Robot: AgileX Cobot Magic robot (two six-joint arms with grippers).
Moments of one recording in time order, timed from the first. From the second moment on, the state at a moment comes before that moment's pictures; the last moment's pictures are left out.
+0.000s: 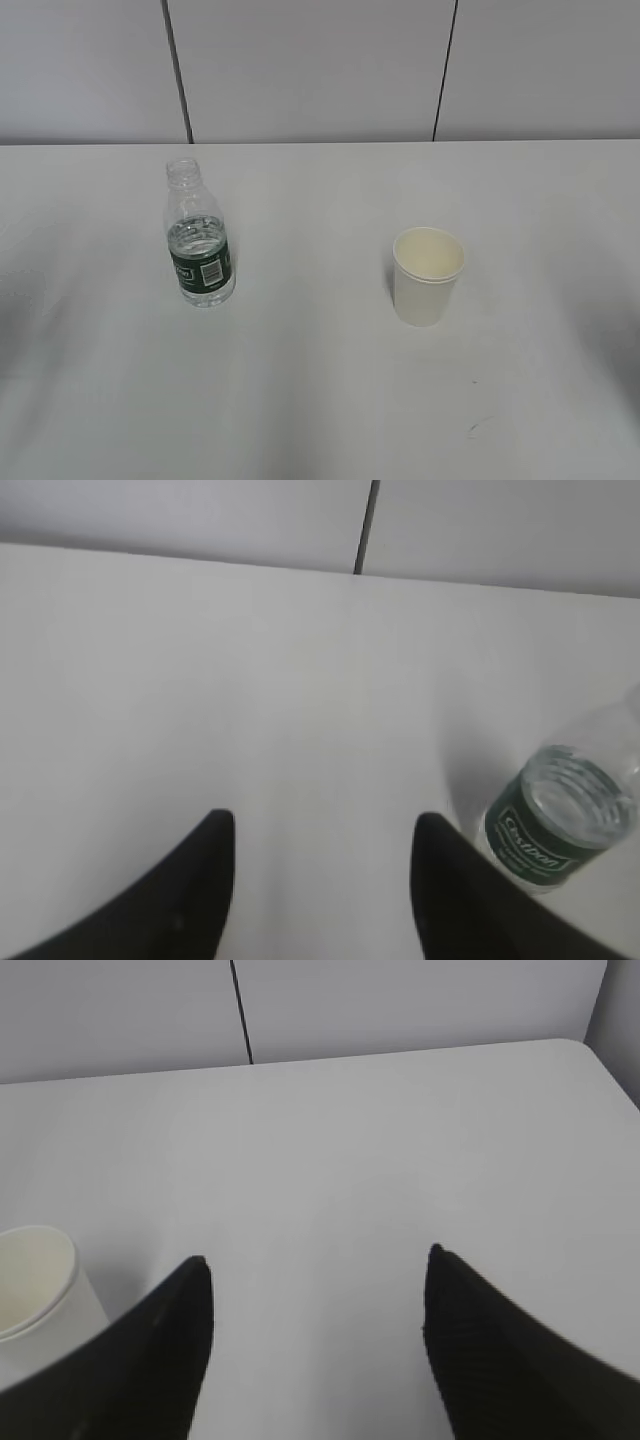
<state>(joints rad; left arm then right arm) -0.11 0.99 -0.41 -0.11 -0.05 0.00 -0.04 0.83 -0.29 0.09 -0.09 -0.06</state>
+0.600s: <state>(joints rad) -0.14 1.17 -0.34 -0.08 -0.33 -0.09 -0.04 1.09 -0.27 -0.18 -0.40 0.17</state>
